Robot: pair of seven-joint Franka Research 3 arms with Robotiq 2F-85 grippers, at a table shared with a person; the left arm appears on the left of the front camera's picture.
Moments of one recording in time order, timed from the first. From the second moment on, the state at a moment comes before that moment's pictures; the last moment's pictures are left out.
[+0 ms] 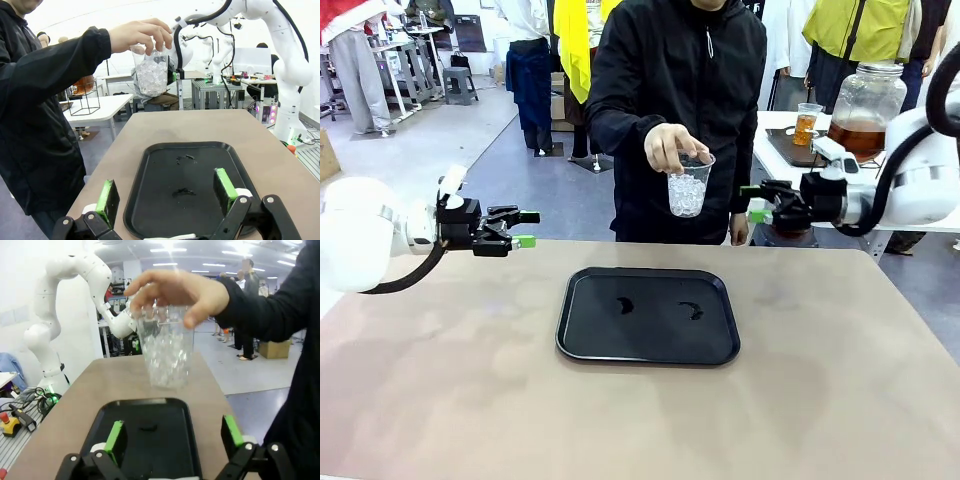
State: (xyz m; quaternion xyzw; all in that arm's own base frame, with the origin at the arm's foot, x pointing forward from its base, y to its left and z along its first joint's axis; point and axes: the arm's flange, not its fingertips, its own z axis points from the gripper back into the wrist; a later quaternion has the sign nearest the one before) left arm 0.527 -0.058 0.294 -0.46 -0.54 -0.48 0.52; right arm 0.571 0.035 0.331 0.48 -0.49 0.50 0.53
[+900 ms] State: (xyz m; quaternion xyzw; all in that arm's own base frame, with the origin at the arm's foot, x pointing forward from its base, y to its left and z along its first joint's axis) left arm 0.527 -0.058 0.294 -0.46 -0.54 -0.48 0.52; right arm 0.553 -0.005 0.274 0.49 -0.50 0.47 0.54
